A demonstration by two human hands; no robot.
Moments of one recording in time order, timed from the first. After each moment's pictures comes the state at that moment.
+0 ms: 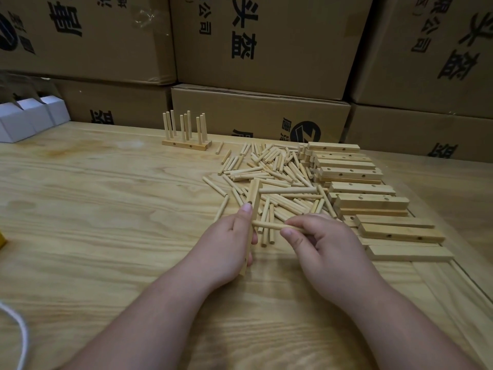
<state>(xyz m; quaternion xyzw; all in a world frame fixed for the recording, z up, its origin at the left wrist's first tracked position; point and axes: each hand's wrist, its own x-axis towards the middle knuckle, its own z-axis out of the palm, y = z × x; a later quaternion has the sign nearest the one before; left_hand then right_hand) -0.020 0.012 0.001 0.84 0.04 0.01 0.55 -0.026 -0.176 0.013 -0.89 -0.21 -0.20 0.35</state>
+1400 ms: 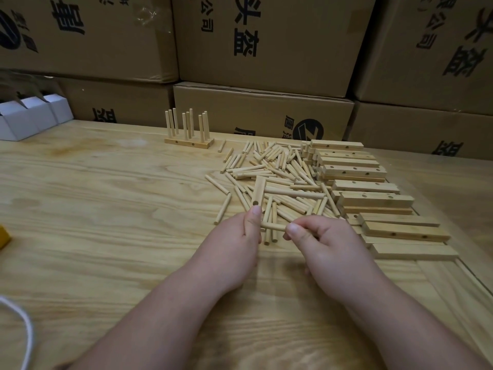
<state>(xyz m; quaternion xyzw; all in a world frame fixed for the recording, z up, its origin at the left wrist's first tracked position) -0.027 0.006 0.005 0.89 -0.01 0.08 0.45 -0.030 -0.171 0.015 -0.89 -0.10 -0.08 0.44</state>
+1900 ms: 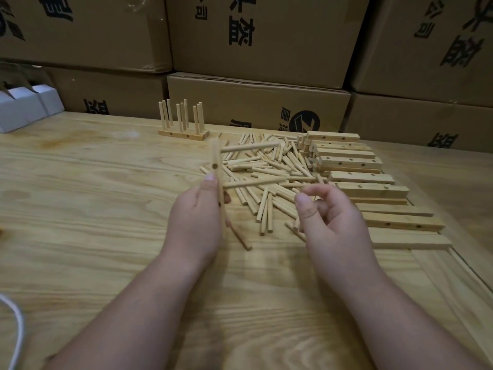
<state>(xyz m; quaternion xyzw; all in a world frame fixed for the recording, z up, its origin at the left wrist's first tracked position) -0.022 0.025 0.012 0.77 0.09 0.23 0.59 -0.032 -0.167 0.014 -0.81 -0.09 -0.18 0.55</state>
